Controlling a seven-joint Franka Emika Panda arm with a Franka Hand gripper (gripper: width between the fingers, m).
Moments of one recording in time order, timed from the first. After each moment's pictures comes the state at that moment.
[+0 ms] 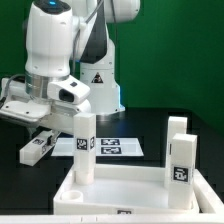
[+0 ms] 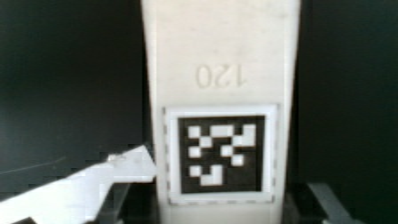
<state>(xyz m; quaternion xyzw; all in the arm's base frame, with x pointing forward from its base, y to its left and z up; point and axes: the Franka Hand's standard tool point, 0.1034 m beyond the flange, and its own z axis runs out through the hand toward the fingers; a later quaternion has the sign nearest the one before) 0.357 -0.138 0.024 -0.19 -0.98 0.08 0.06</state>
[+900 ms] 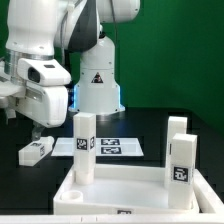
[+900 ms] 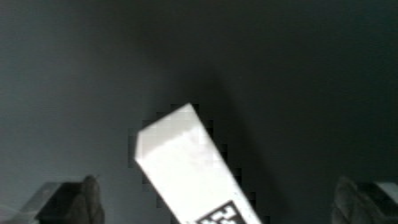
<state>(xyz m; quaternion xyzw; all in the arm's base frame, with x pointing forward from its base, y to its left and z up) 0.410 -0.170 0.063 -0.39 -0.92 0.08 -0.01</state>
